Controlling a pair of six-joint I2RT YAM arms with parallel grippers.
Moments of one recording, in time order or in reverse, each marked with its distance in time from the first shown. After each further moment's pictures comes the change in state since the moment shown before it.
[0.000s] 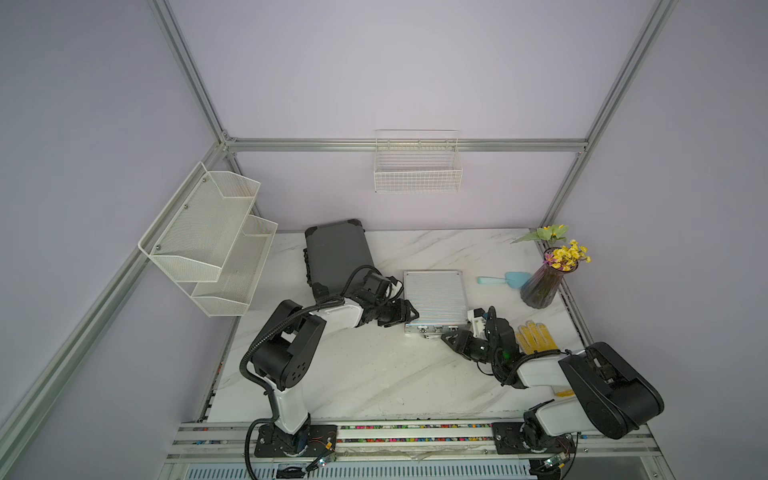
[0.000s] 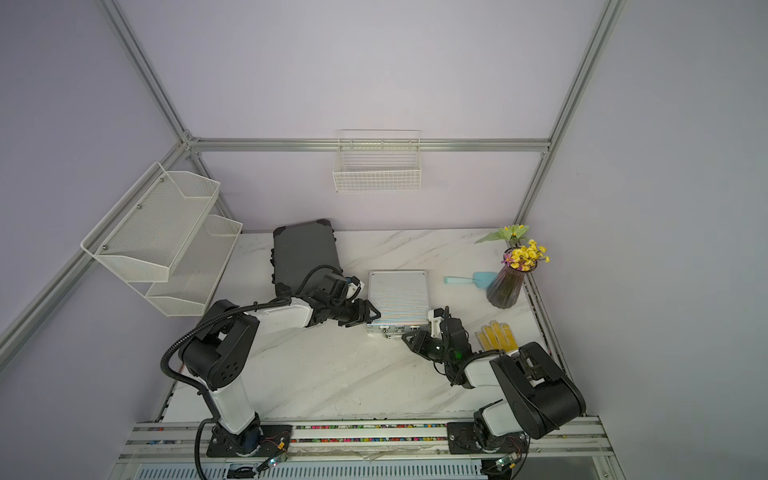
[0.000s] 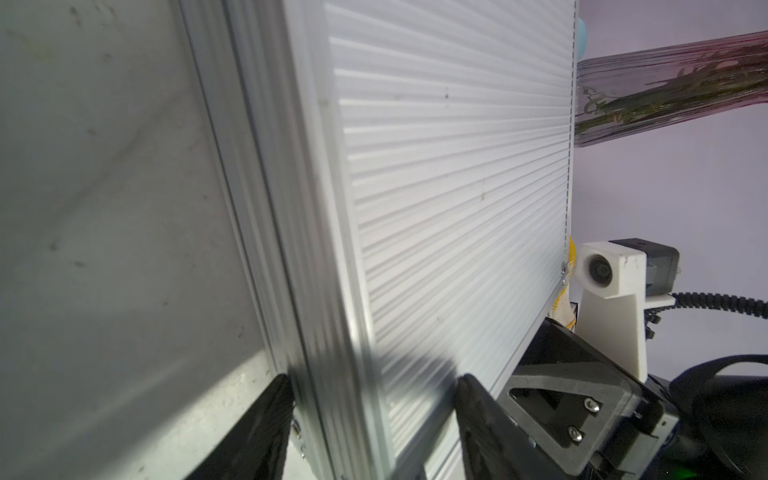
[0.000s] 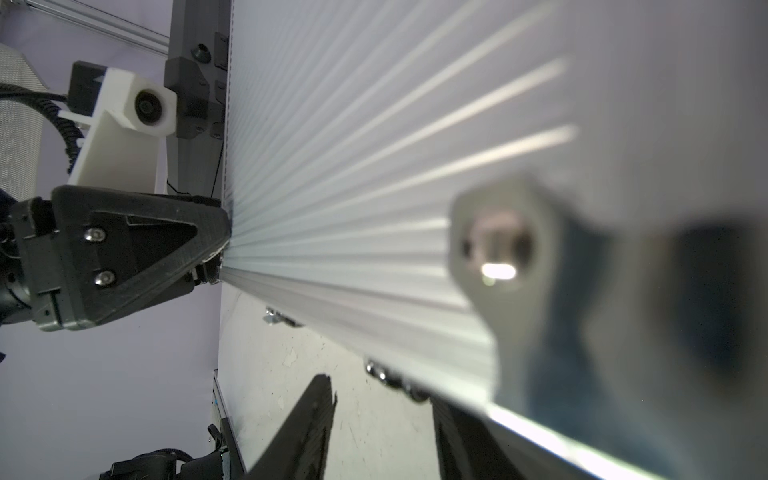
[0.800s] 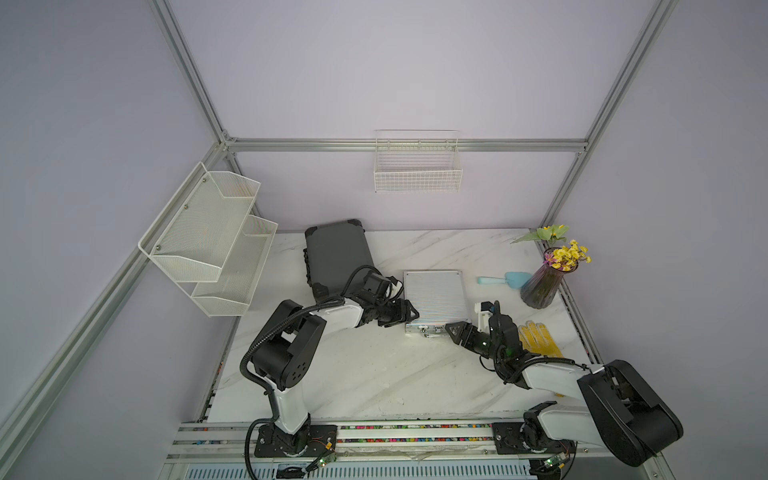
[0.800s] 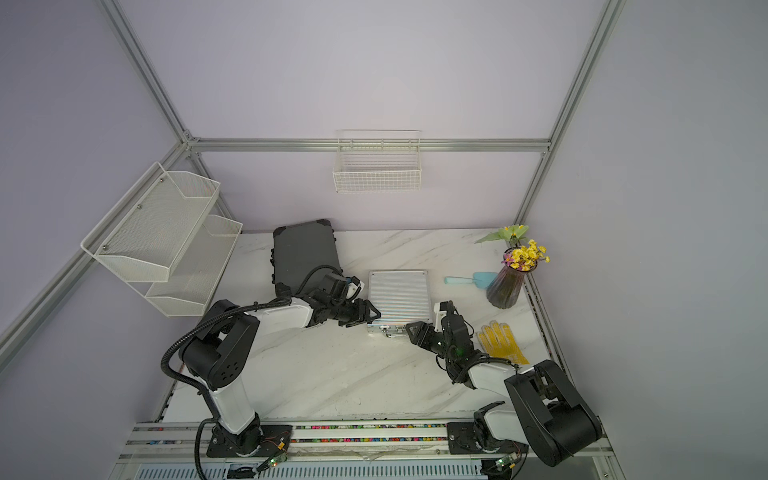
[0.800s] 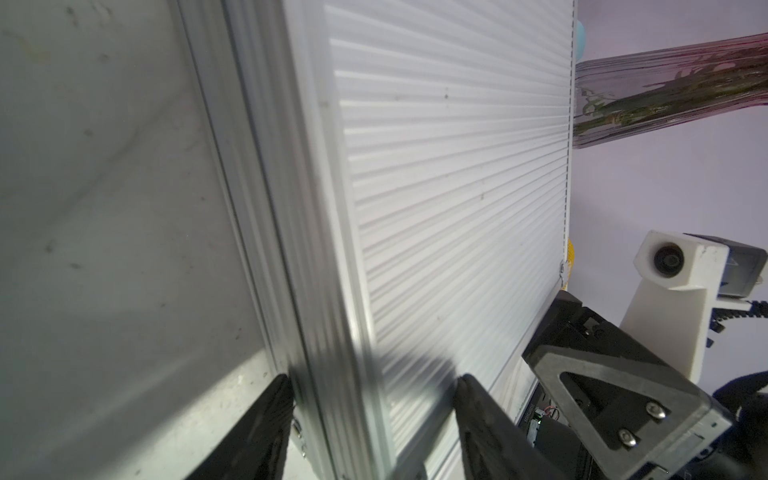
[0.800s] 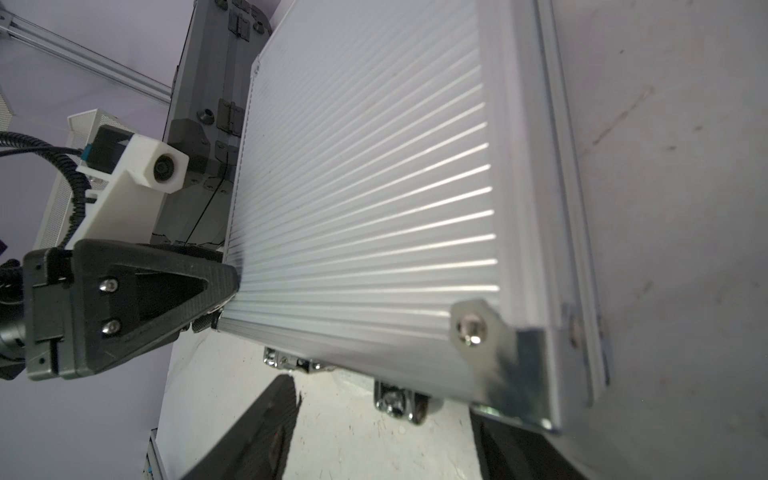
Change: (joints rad) left arm 0.000 0.002 0.000 0.007 0.001 -0.005; right arm 0.000 -0.132 0.034 -0.142 0.180 -0.111
